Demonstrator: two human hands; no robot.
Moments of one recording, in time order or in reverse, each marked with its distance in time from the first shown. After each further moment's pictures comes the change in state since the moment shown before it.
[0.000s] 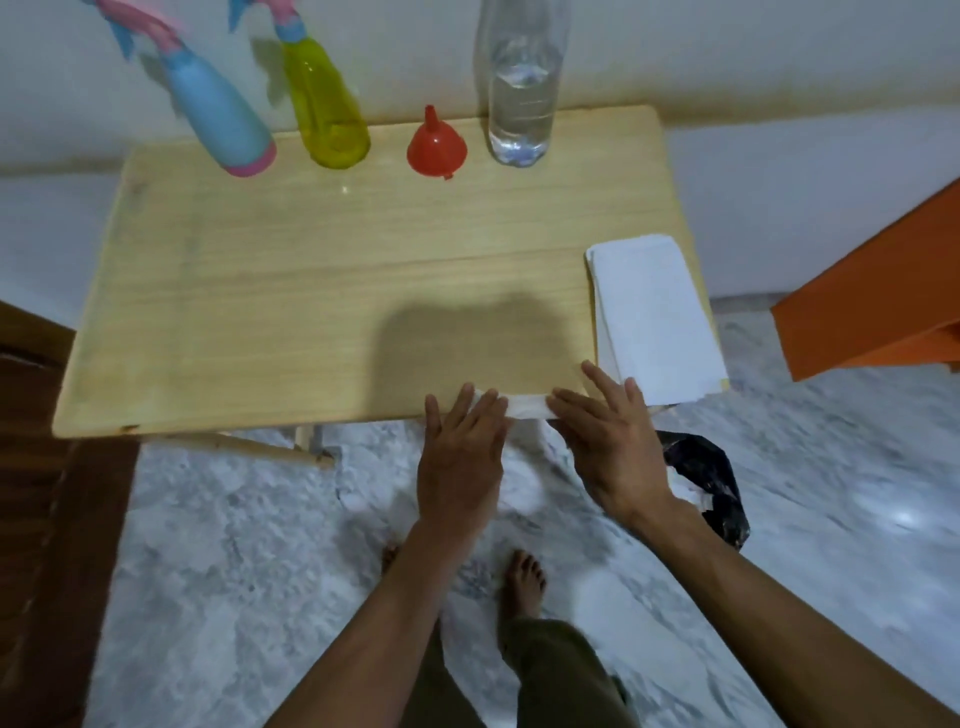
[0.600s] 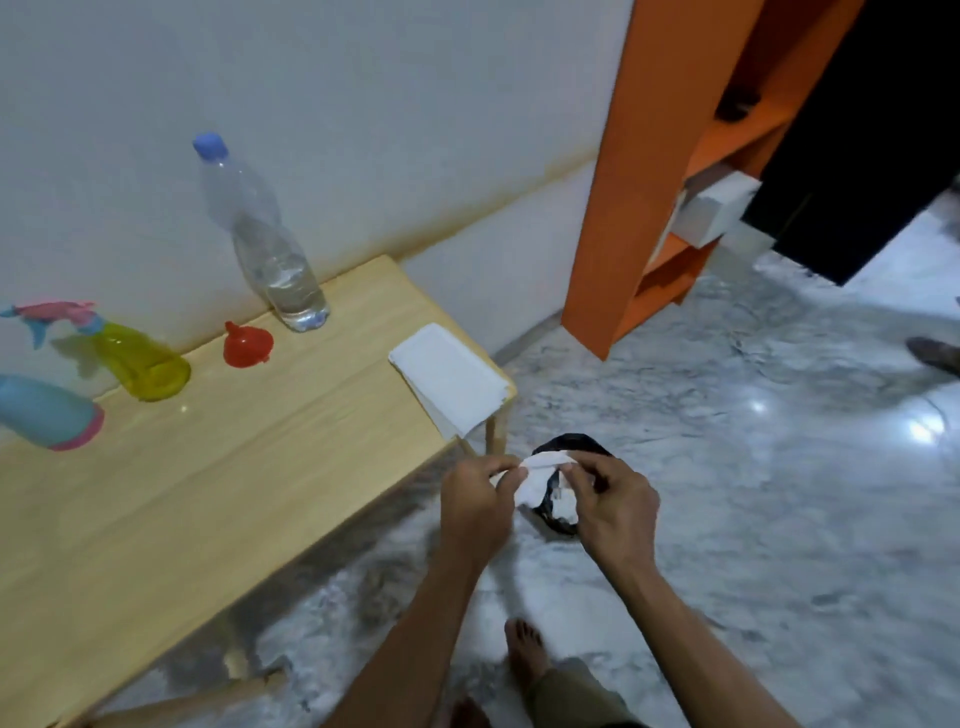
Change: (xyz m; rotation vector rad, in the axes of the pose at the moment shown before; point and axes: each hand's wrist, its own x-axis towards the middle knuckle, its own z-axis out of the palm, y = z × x) left_hand -0.023 0.140 -0.079 -0.580 -0.478 0.190; right_hand -0.108 -0.094 -0.147 0.327 0.620 1.089
